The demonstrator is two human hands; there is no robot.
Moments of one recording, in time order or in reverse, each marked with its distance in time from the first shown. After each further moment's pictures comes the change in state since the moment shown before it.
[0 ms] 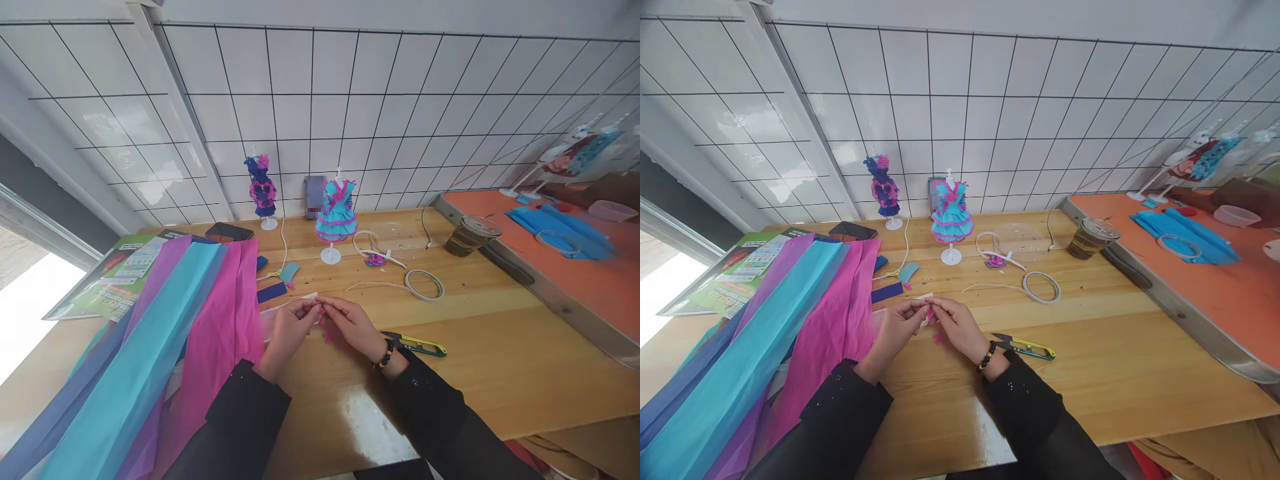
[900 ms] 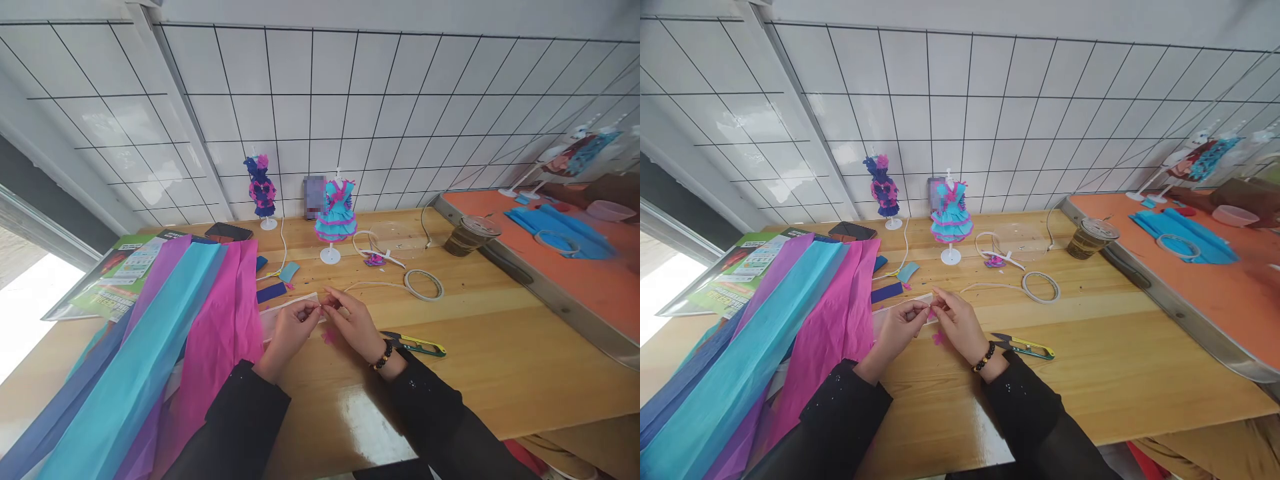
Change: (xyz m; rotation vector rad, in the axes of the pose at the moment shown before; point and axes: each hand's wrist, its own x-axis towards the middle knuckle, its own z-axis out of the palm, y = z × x) left_hand 0.000 -0.008 0.002 0.042 -0.023 -0.004; right_hand -0.002 0.005 -0.001 -0.235 0.179 -0.197
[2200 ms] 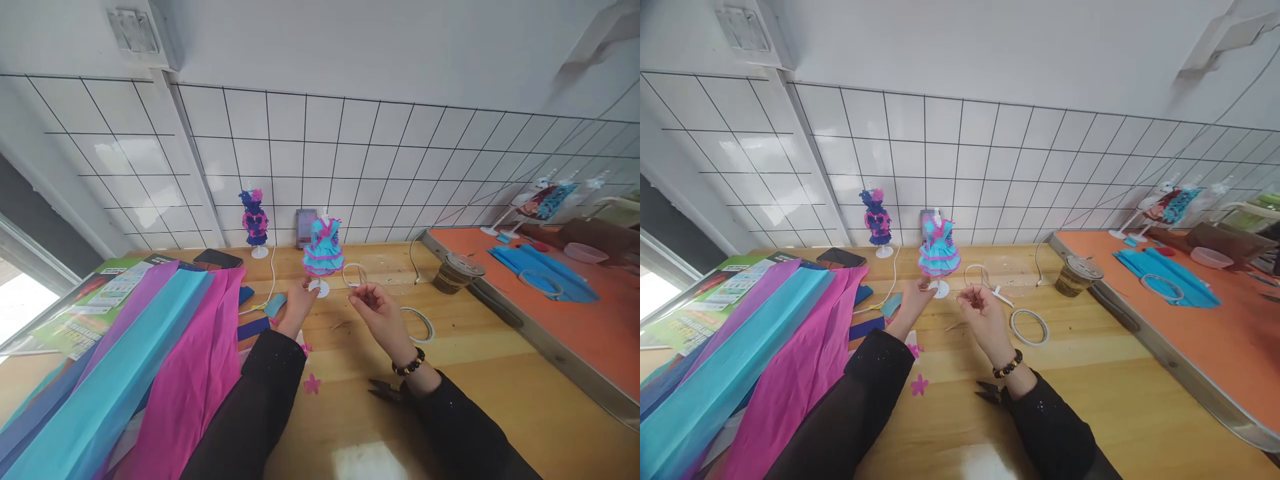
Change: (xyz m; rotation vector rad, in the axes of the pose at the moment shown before) left_hand 0.154 -0.009 0.032 0.128 0.253 0.044; right_hand 0.055 -0.003 -0.080 0.168 0.267 0.149
